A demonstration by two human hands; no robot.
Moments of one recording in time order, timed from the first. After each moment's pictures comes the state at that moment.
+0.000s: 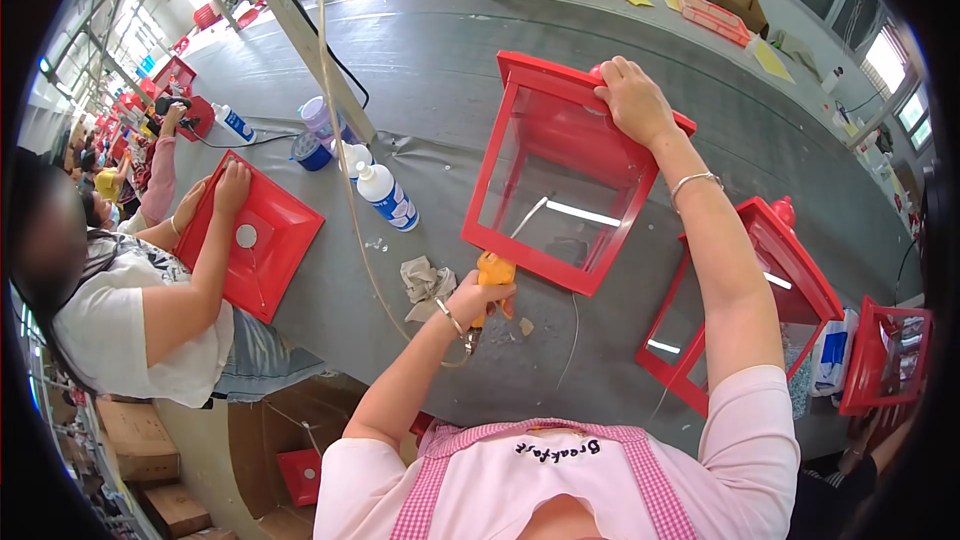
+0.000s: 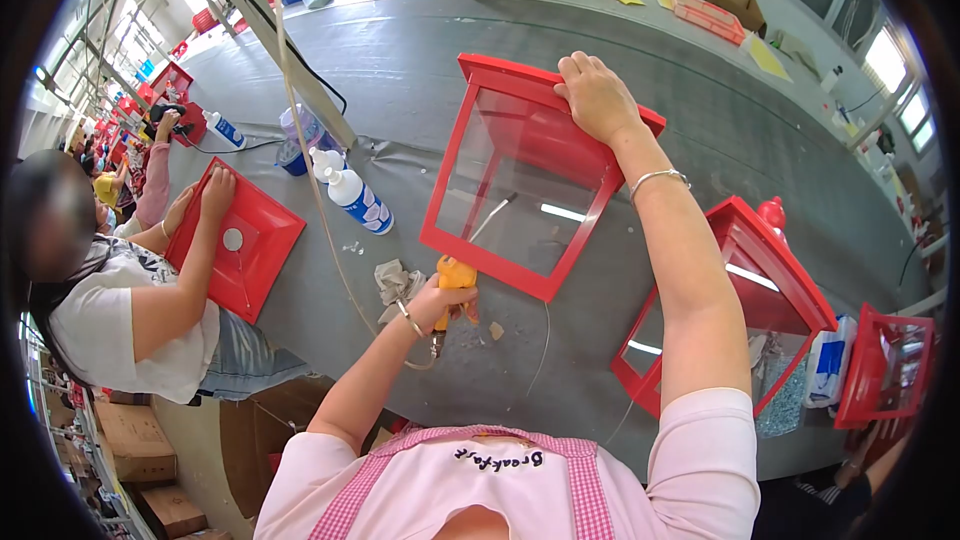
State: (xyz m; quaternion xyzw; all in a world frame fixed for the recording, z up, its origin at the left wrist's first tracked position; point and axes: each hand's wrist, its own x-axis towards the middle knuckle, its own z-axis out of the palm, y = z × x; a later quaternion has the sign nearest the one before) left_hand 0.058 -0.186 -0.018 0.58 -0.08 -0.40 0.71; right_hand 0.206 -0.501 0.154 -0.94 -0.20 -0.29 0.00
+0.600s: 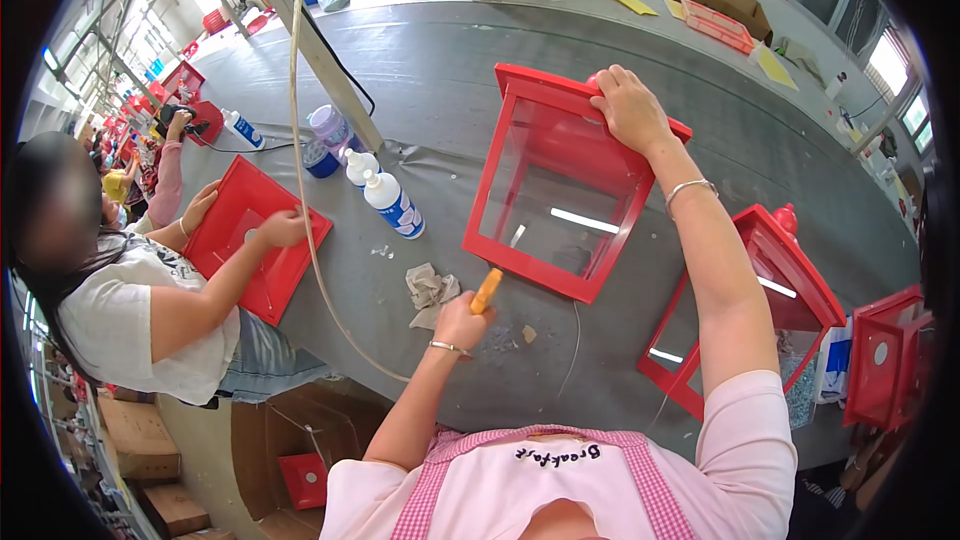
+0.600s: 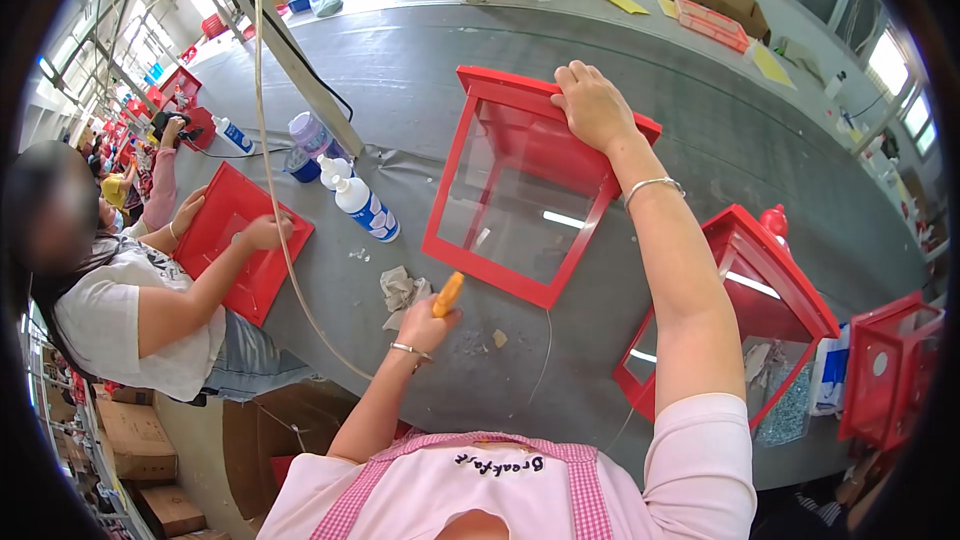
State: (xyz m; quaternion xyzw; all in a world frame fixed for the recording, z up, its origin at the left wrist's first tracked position) left_hand 0.025 -0.172 -0.030 0.91 -0.01 -0.13 0.40; right_hand 0.204 -0.492 0.159 -0.94 -0.18 -0.27 0.03
